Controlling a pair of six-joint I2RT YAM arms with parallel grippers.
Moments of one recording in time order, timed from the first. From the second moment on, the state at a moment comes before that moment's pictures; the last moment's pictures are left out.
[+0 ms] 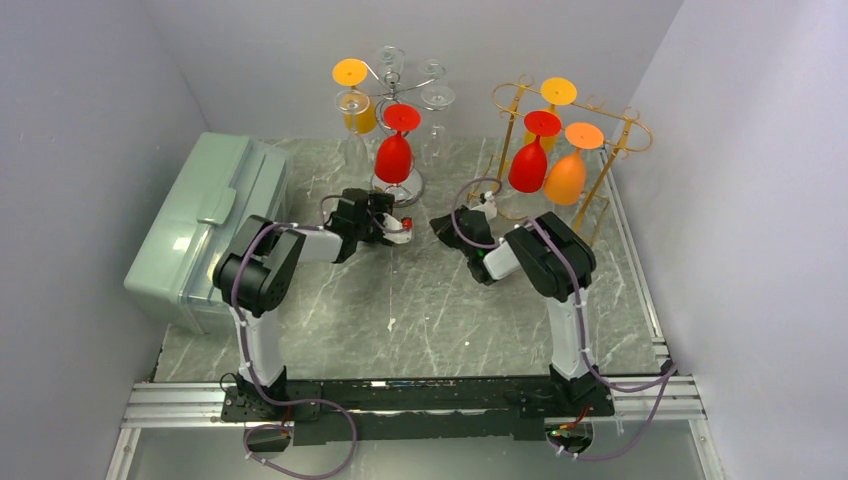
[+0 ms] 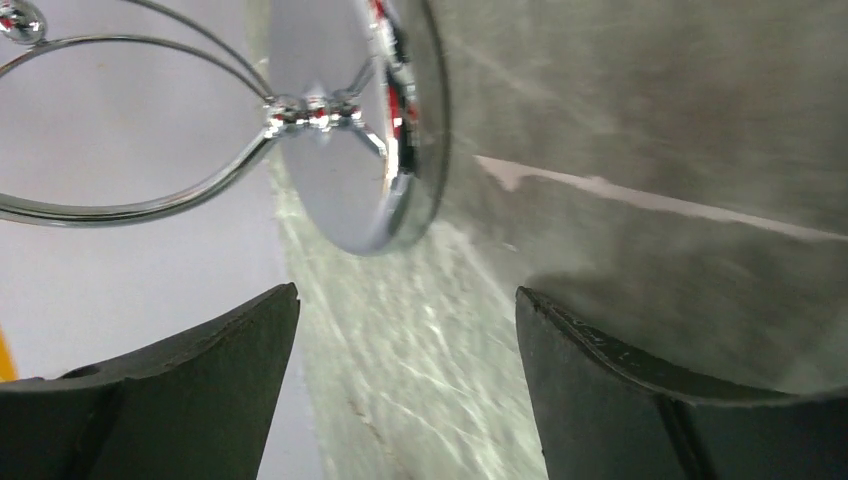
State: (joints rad) left arm -0.43 1.98 0.99 0.51 0.09 1.37; right arm 0.51 2.16 0.91 0.93 0.11 1.06
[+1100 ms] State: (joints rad) left arm -0.15 1.40 0.64 0.12 0.27 0.28; right arm 0.38 0.98 0.21 0.57 0.53 0.43
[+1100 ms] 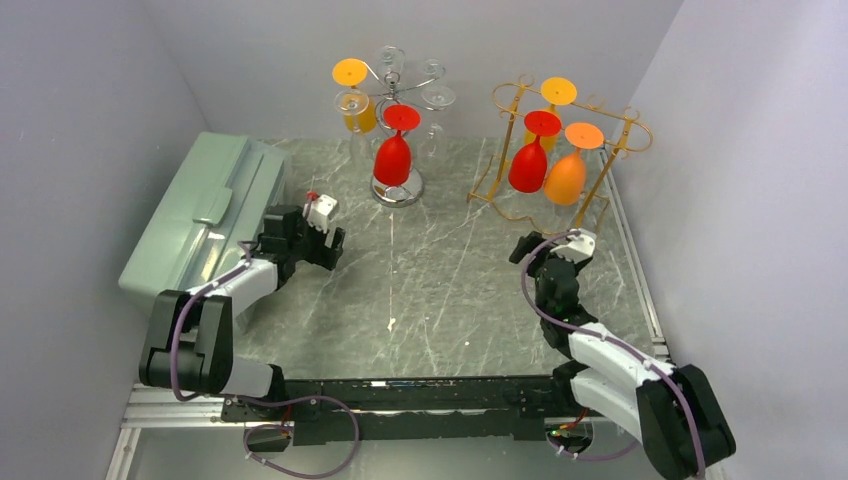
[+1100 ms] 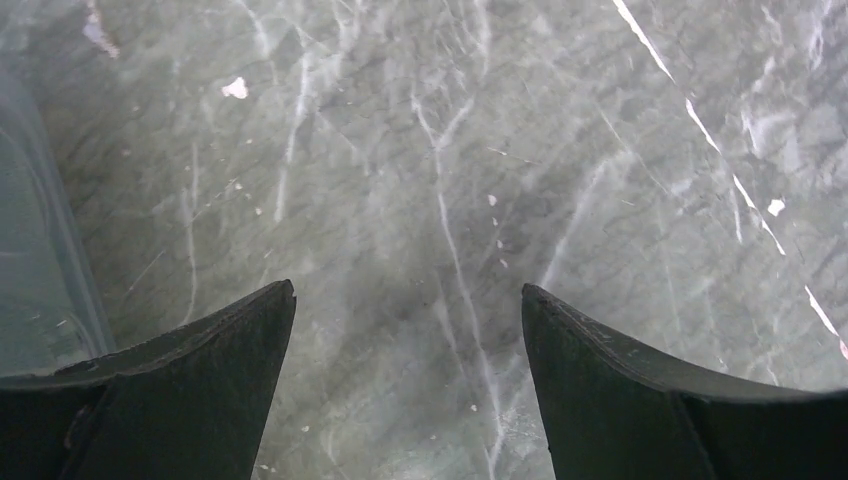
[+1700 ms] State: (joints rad) left arm -0.04 1.36 0.46 0.37 0.27 0.24; right arm 0.13 0.98 0.18 0.68 0.60 0.23
